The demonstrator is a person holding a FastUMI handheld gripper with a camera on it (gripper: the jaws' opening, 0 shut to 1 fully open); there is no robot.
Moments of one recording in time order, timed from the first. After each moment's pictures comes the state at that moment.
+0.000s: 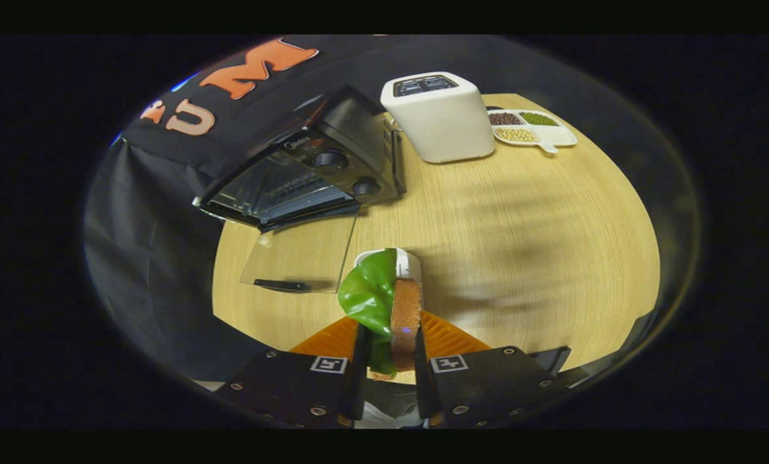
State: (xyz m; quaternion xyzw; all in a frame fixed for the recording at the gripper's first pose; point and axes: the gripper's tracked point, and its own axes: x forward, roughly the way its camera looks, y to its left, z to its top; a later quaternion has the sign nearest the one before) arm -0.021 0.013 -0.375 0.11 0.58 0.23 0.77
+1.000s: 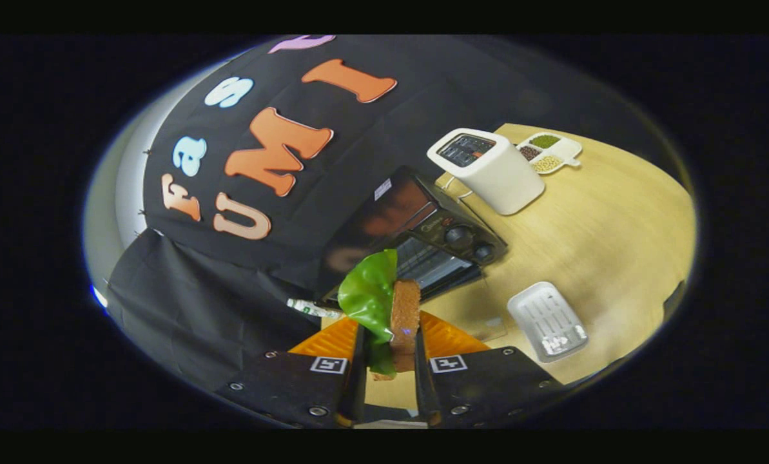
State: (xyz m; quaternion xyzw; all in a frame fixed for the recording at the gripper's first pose) arm 0.021 0.143 -0.276 0.42 0.38 0.19 0.80
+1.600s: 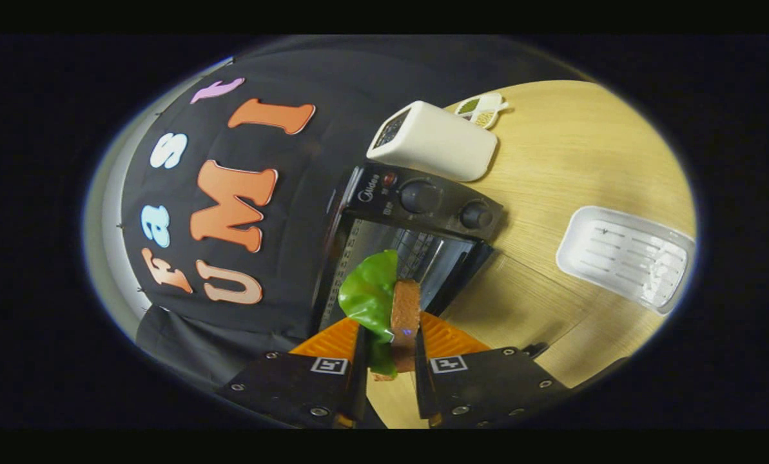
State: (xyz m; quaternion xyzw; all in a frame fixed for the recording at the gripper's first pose) arm 0.057 0.215 -0.368 0.55 0.32 0.07 0.77
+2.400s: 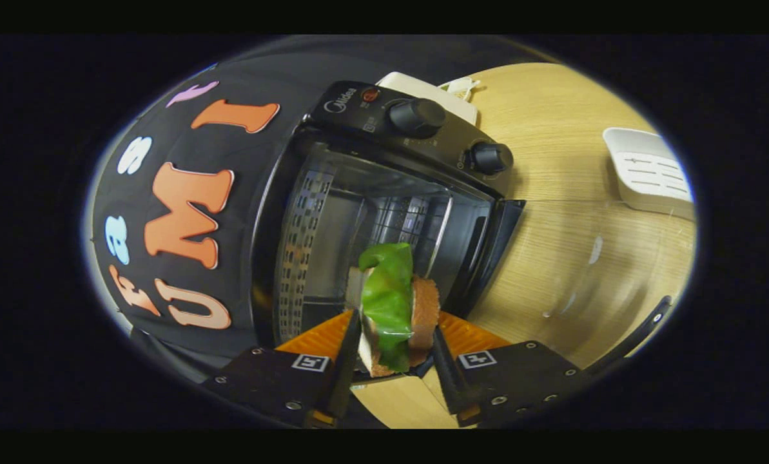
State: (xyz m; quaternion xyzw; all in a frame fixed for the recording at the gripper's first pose) arm 0.100 0.285 -0.418 0.55 0.33 -0.04 0.76
